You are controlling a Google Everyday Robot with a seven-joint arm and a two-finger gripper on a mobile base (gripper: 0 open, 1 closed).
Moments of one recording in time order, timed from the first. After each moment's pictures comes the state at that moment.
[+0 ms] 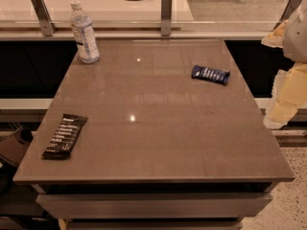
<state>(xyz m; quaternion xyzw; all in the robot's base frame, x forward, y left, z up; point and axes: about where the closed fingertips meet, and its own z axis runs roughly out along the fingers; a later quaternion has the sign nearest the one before) 0.438 -0.214 0.988 -0.60 0.78 -0.05 0.18</state>
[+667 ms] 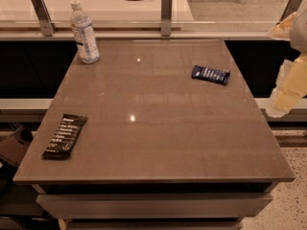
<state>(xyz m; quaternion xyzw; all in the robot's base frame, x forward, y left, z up) 0.458 -0.226 0.993 -0.59 0.78 -0.04 0.20</state>
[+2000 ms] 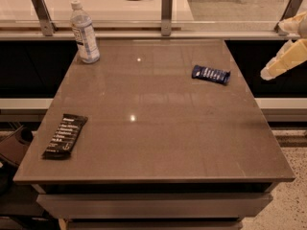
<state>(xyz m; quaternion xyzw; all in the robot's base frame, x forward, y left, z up) 0.592 -0.299 0.963 -0.49 0.79 0.06 0.36</state>
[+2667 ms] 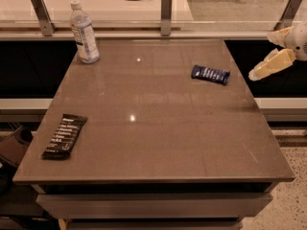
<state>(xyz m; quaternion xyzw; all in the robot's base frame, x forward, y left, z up) 0.641 -0.306 0.918 -0.46 0.78 0.13 0.40</state>
